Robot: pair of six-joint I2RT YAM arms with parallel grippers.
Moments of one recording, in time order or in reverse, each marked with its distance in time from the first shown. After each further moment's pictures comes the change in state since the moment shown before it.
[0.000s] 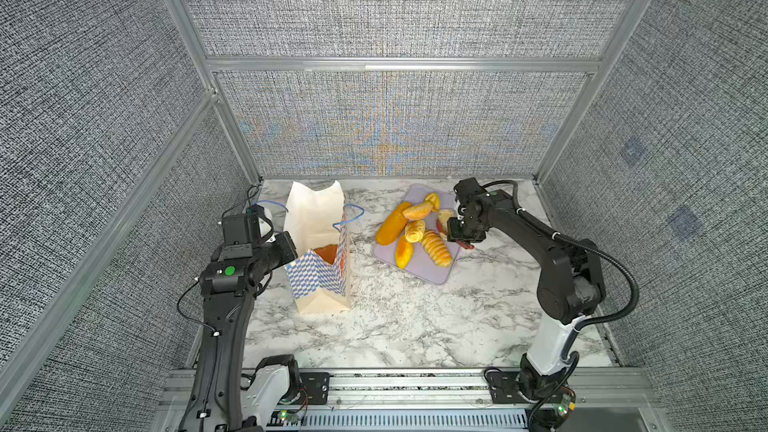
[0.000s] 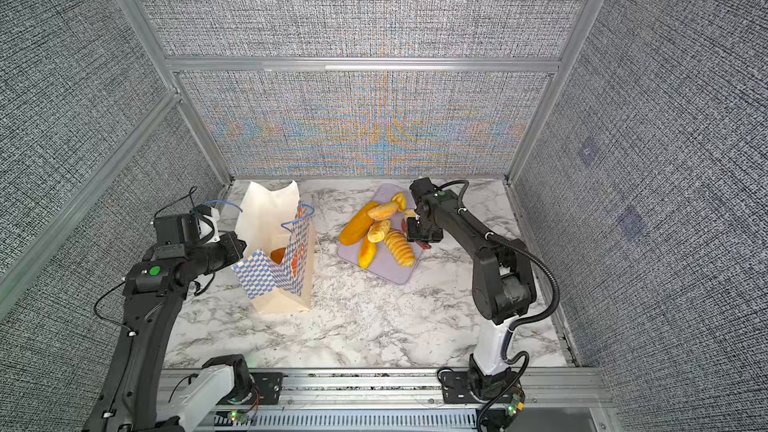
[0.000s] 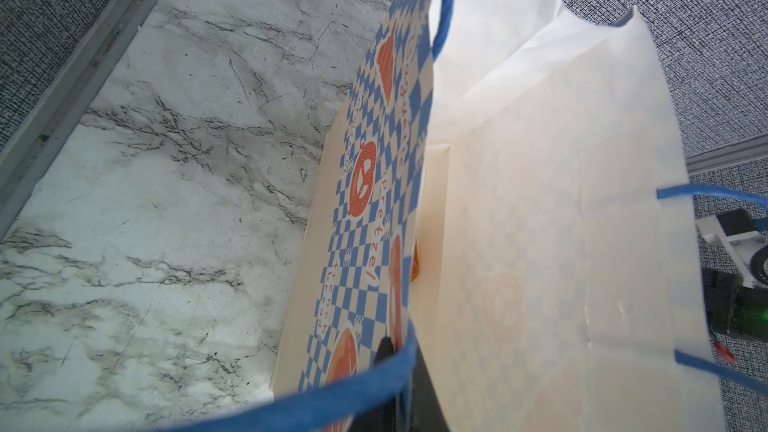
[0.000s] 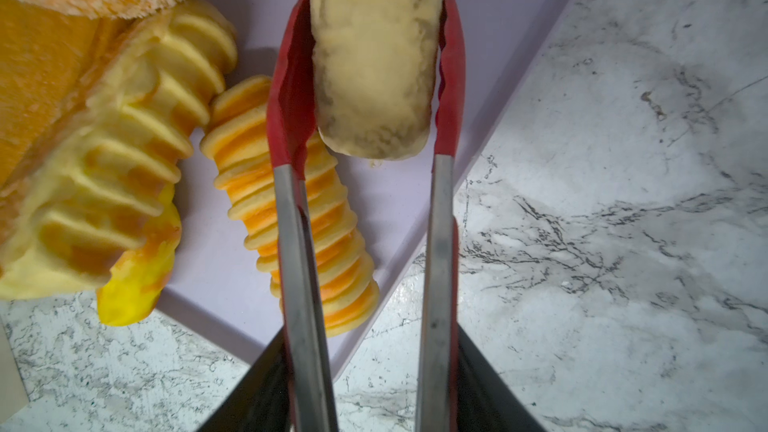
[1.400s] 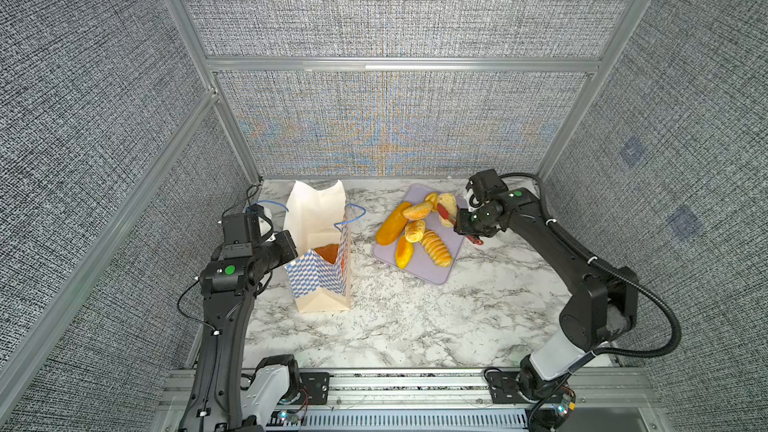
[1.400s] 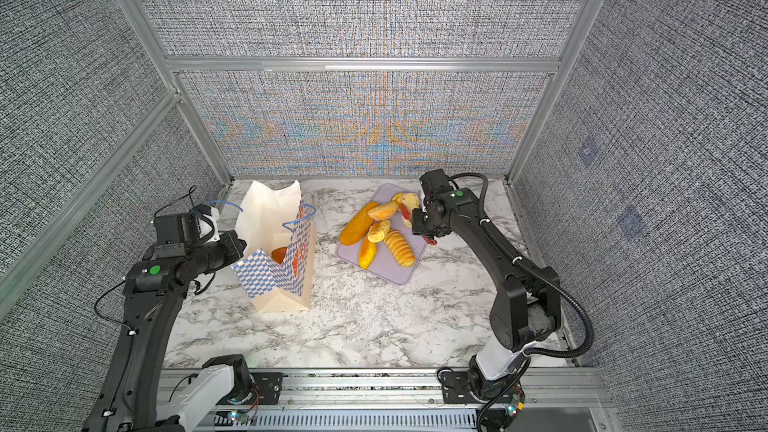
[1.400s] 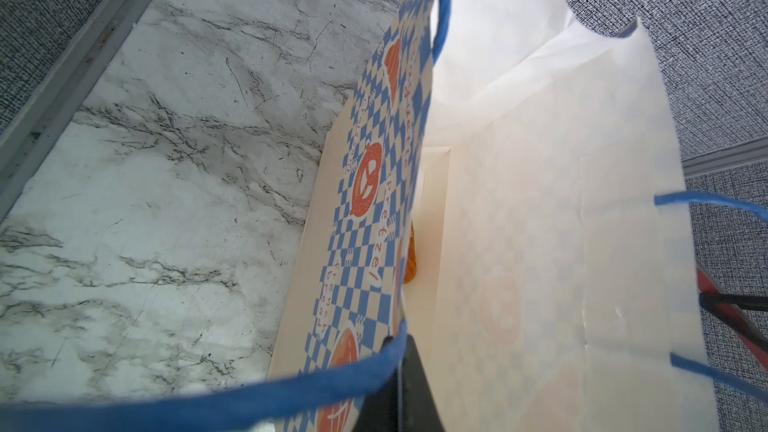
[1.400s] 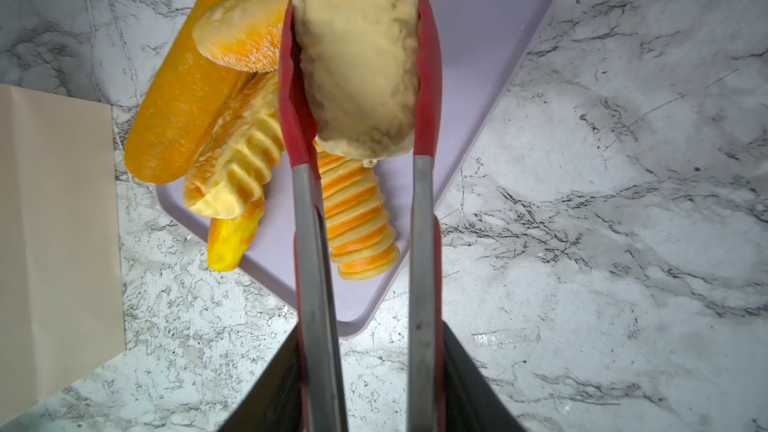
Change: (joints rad) left arm 0.000 0.005 0.003 0.005 0.008 -0.014; right arm -0.006 -0.212 -0.008 -0.025 -0.044 0.016
